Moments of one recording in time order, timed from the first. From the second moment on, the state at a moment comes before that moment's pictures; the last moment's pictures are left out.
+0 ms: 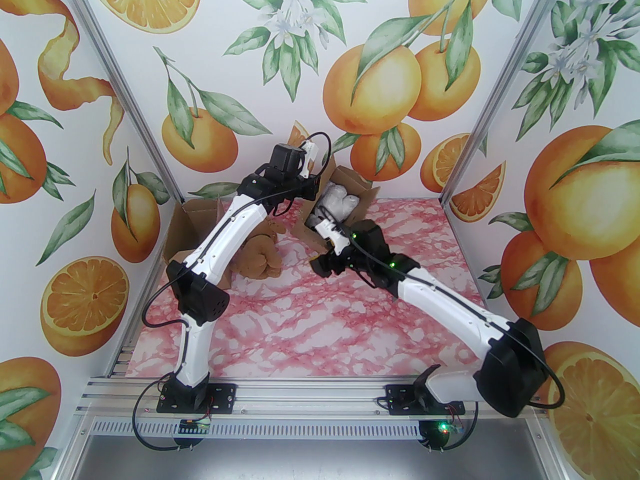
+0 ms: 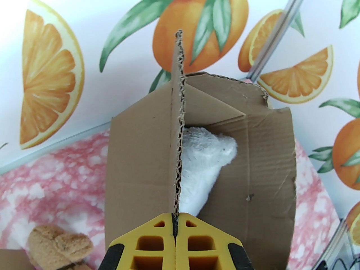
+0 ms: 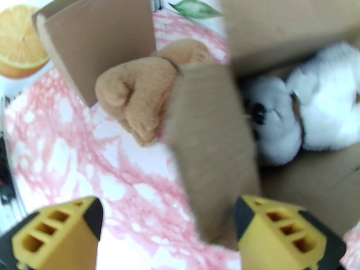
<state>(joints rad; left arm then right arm) -0.55 2.11 2.38 -0.78 0.07 -0.21 0.64 1.39 1.05 -0.20 -0.22 -0.13</state>
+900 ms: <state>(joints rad) -0.56 1.86 1.89 -0.45 0.09 -0.12 0.52 1.30 1.19 -0.09 0.12 0.23</state>
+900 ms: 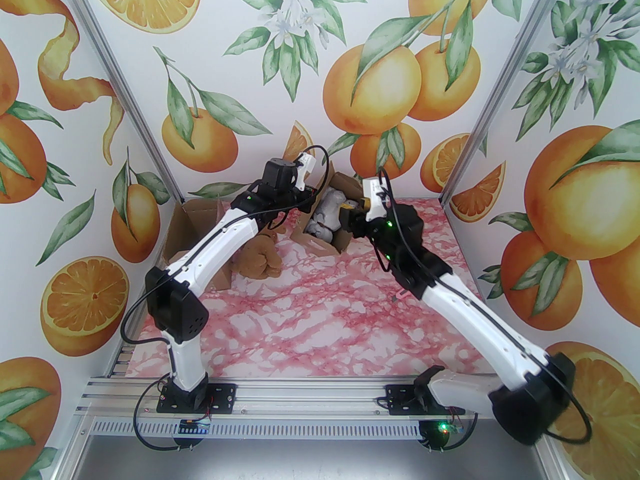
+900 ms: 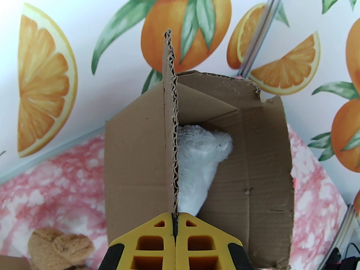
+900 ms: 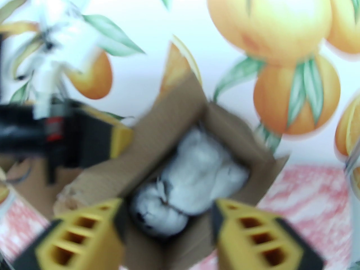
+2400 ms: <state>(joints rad) -0.64 1.78 1.77 -0.26 0.04 -0.24 0.53 1.63 1.31 -0.05 0.41 0.76</state>
